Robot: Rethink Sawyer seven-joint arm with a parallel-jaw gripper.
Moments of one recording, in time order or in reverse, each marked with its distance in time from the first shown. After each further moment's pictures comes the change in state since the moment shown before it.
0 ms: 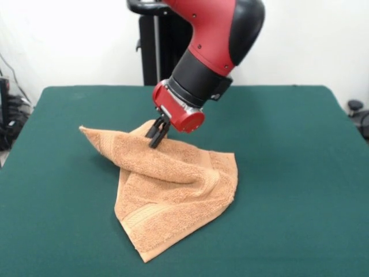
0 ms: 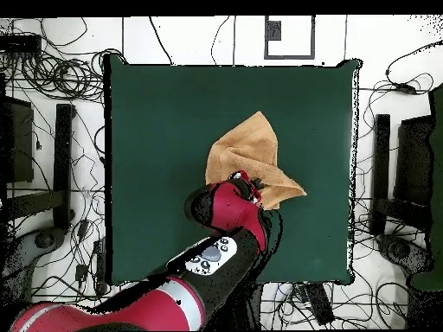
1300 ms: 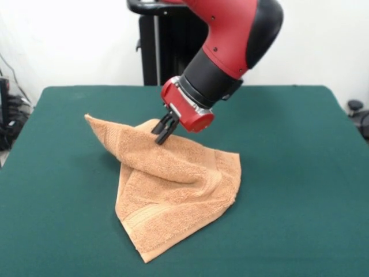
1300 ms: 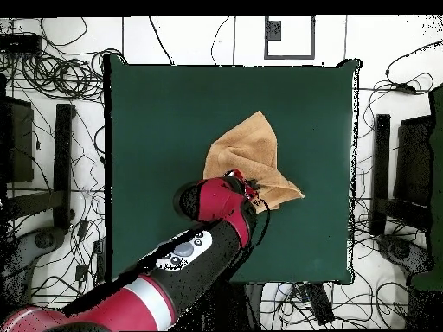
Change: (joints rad) arm 0.078 0.070 -0.090 -0.077 0.009 0.145 0.000
